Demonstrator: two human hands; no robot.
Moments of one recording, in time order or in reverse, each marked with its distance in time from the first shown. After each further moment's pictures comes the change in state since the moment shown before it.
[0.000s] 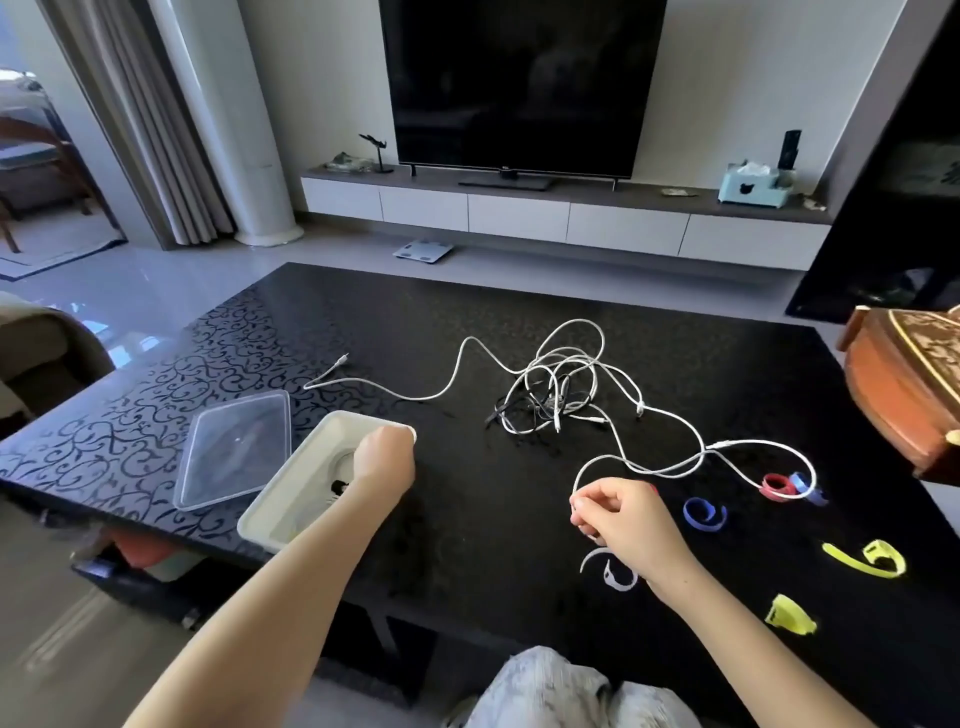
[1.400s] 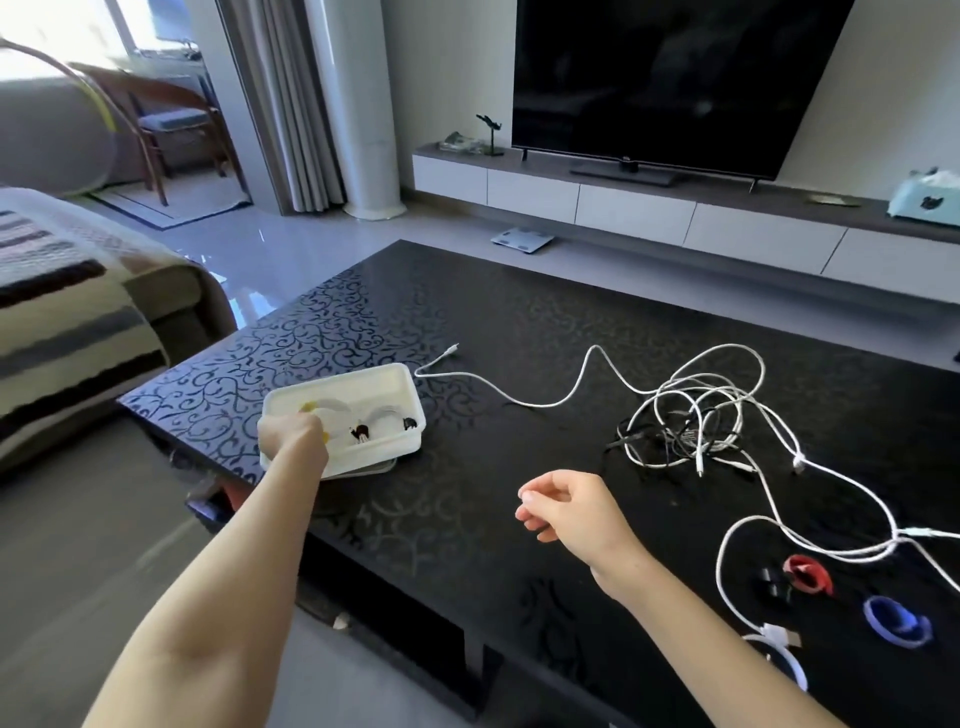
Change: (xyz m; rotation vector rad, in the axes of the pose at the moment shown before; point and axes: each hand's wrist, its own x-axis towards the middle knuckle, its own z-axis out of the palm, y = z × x) left_hand 0.029 -0.208 -0.008 -1.342 0.446 -1.029; right_hand 0.042 -0.087 0.141 0.170 -0.335 0.006
